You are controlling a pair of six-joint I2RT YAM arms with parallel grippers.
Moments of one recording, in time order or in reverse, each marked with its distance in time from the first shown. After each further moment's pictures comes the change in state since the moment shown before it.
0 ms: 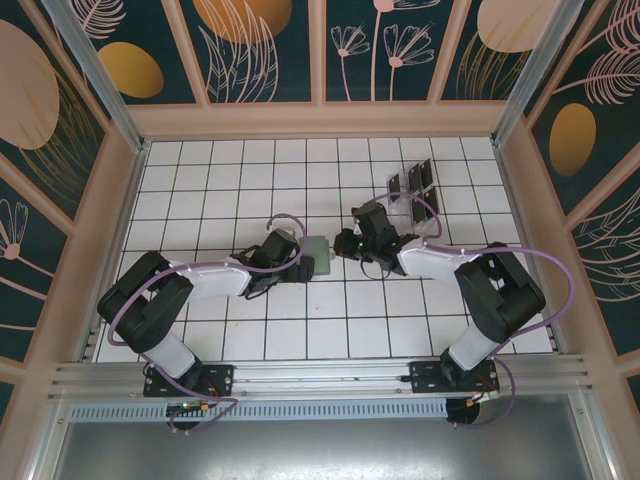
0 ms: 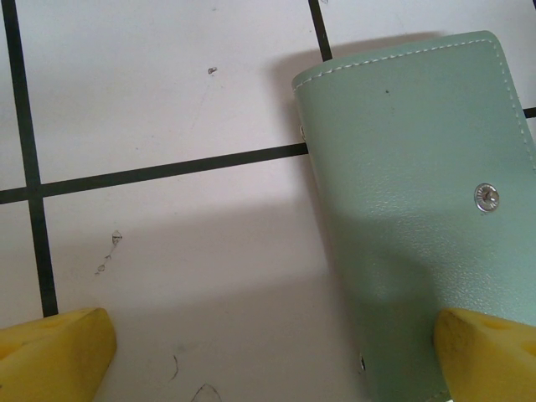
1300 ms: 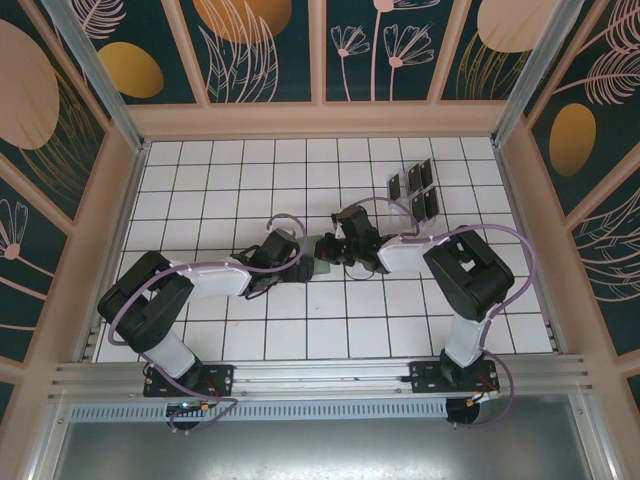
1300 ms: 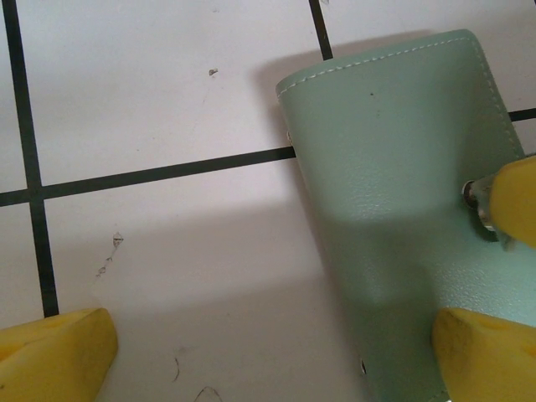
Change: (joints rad) left arm 0.000 0.002 0.000 0.002 0.000 0.003; right arm 0.058 0.204 0.074 0.127 -0.126 0.071
